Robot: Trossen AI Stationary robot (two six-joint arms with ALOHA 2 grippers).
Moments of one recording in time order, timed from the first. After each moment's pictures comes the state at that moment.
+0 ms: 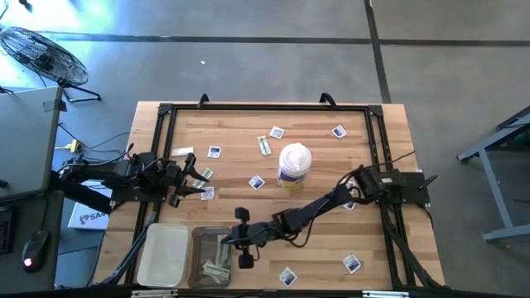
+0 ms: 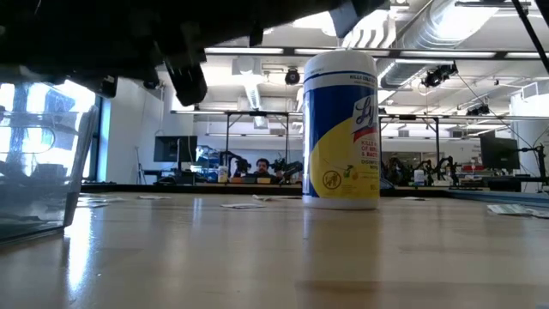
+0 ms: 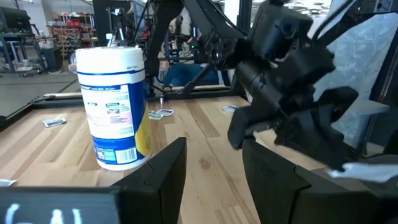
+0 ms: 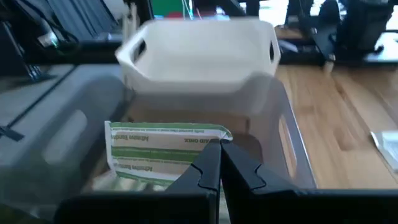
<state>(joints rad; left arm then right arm) -0.06 0.03 0.01 0.04 0.19 -0.01 0.39 2.30 1.61 0.35 0.20 0.18</state>
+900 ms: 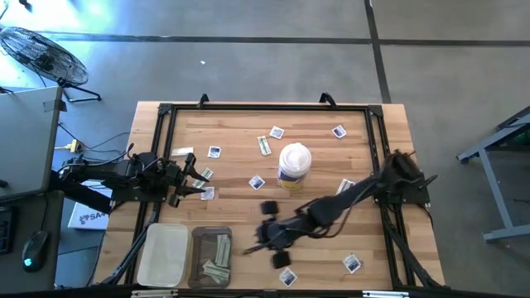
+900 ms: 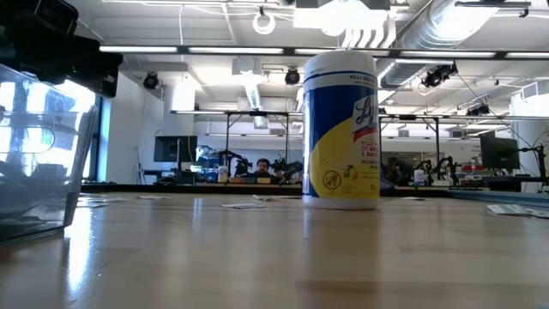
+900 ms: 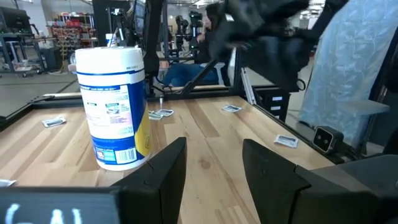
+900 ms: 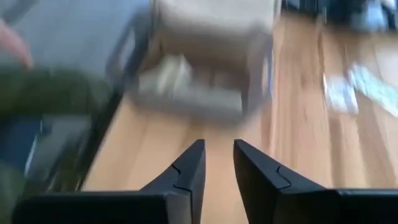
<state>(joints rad) -0.06 0.03 0.01 0.04 0.19 -0.01 0.47 1.93 1.62 -0.44 0.18 0.16</state>
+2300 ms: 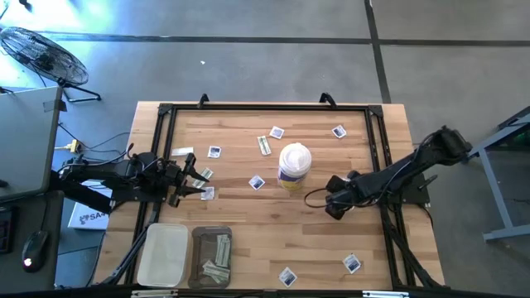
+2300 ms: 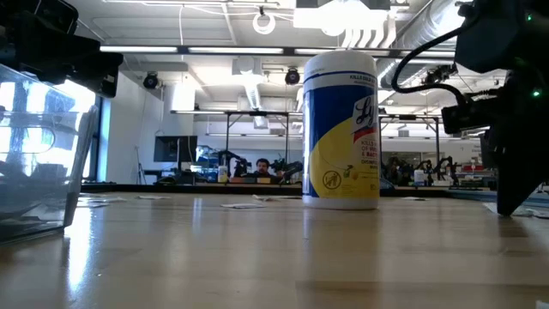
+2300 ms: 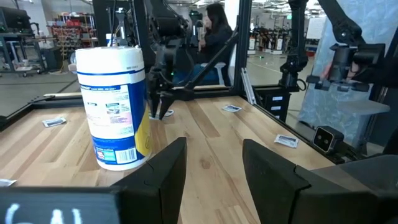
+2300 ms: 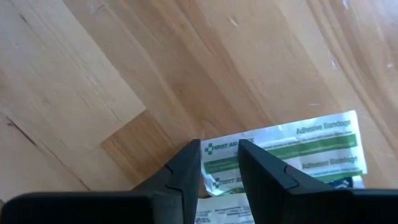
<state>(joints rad) -0.06 0.03 0.01 0.04 0.19 -0.01 0.36 1.38 0.56 -0.65 0.23 1.01</state>
